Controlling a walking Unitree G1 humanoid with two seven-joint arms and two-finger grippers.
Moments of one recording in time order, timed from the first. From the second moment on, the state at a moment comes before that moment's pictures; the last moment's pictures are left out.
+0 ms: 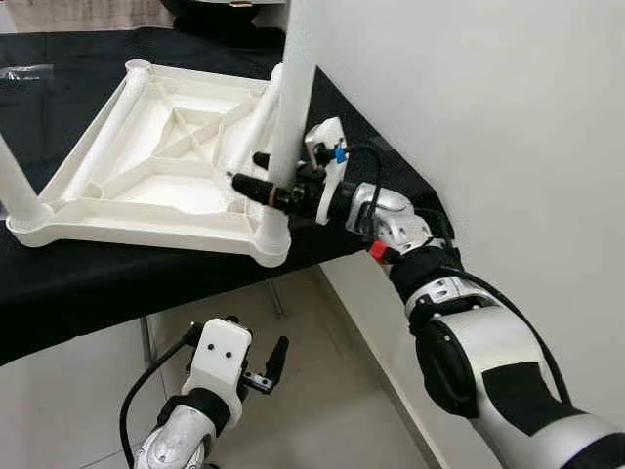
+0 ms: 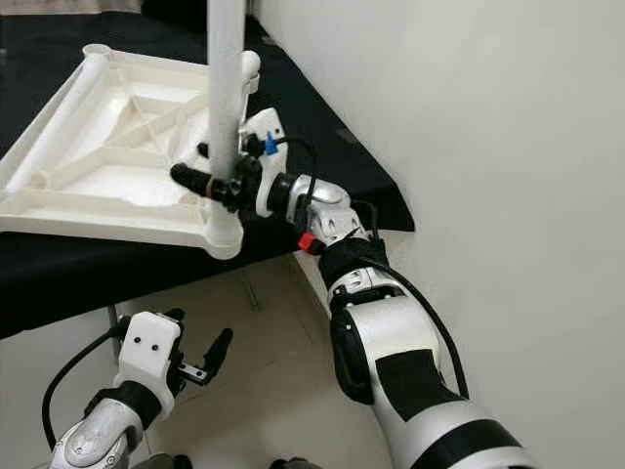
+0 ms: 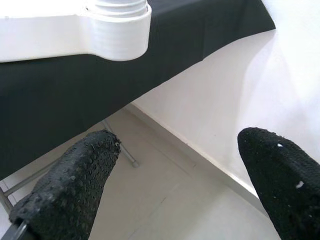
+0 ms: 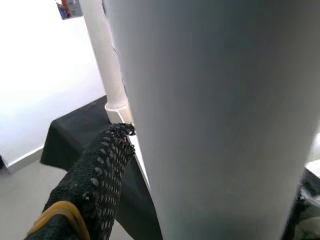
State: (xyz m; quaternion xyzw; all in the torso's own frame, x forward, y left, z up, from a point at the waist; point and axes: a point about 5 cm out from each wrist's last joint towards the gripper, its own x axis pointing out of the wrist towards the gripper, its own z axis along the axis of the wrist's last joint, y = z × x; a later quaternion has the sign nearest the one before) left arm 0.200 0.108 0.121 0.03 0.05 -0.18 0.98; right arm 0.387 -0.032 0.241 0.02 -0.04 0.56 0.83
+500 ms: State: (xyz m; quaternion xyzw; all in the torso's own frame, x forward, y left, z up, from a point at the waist) left arm 0.199 0.108 0.119 0.03 0.06 -0.18 0.98; right arm 0.401 -0.014 0.247 0.05 -0.04 0.34 0.94
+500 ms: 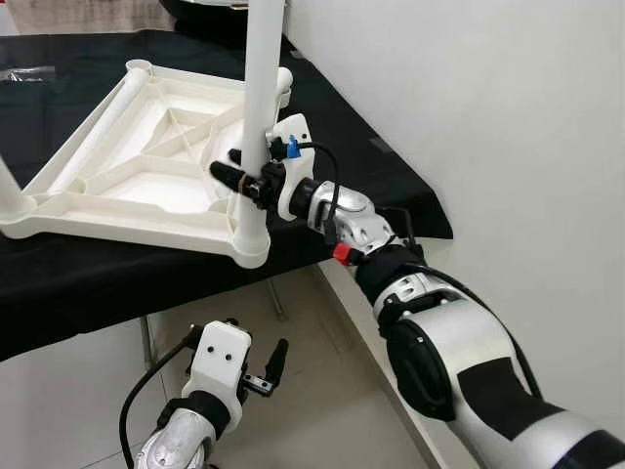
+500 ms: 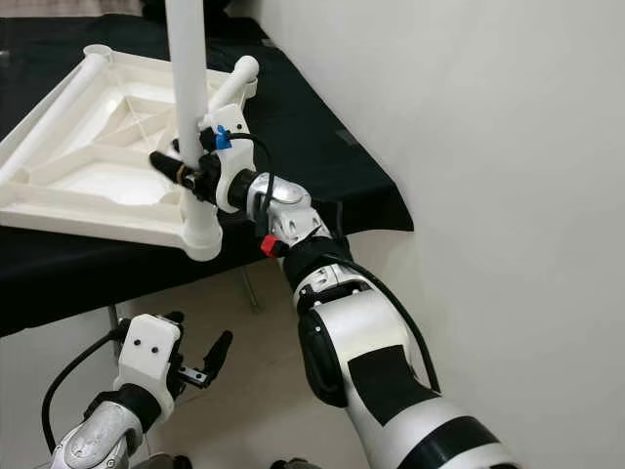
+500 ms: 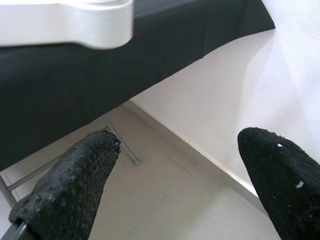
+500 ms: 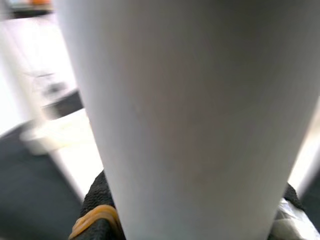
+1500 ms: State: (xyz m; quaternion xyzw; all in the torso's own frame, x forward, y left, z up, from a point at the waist) left arm 0.200 0.108 0.115 0.03 0.06 -0.18 0.98; right arm 0.412 -0.048 0.252 0.13 -0.07 0.08 0.99
